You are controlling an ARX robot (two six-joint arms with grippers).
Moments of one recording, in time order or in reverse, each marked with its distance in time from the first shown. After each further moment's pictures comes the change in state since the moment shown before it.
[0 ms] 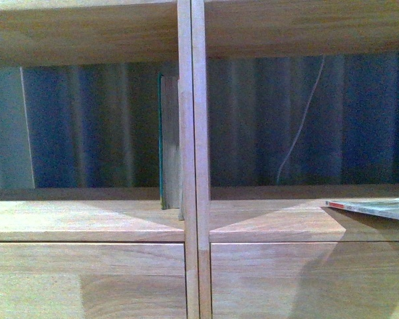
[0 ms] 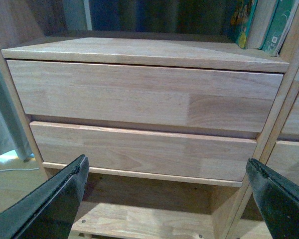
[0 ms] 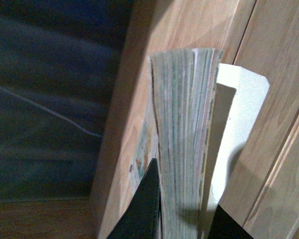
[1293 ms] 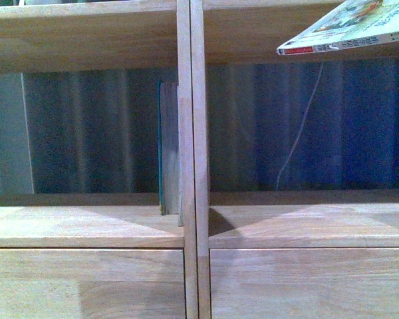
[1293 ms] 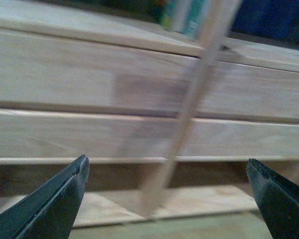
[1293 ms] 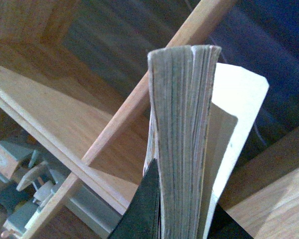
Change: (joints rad) left arm 0.172 0.254 0.053 0.100 0.753 -0.252; right arm 0.277 -0.428 -0.109 0.335 -0.074 -0.425
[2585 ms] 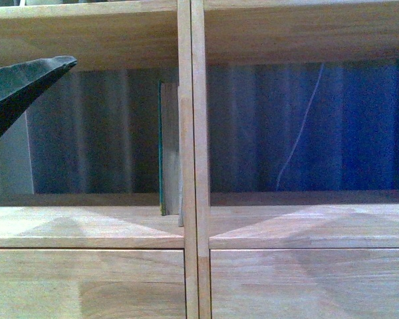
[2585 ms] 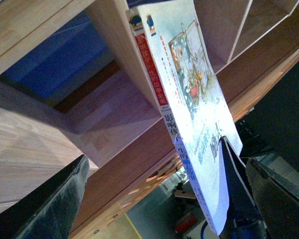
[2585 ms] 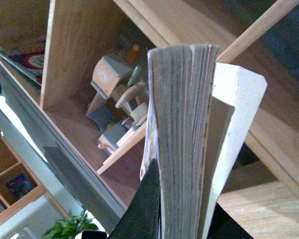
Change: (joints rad) left arm -0.333 0.893 0.612 0.959 -0.043 -1.033; right arm 0.510 0.080 0.101 0.056 0.066 -0.160
